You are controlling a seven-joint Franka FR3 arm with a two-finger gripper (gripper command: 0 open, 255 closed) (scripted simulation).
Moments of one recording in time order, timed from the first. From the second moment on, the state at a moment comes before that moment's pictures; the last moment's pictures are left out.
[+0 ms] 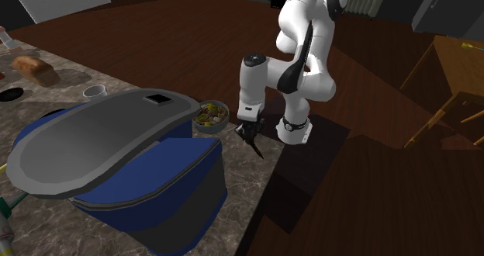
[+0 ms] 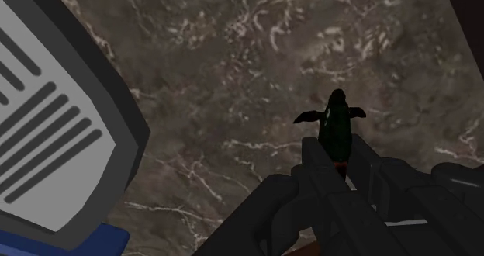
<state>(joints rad) 0.26 -0.85 -0.54 -2.92 -0.41 2.20 -1.13</state>
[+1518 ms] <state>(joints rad) 0.28 -0.96 -0.45 -2.69 -0.33 1.86 -1.16</state>
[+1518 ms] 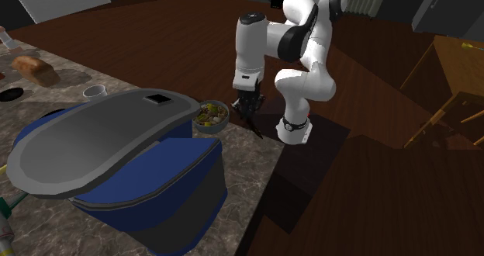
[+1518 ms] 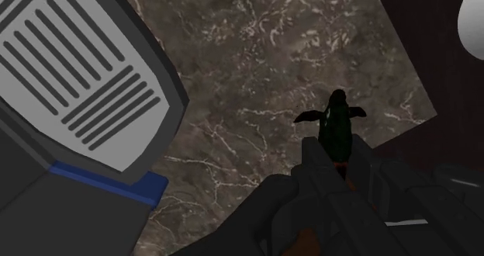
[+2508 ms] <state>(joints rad) 0.23 -0.80 -0.82 -2.43 -0.49 1.85 -1.52</state>
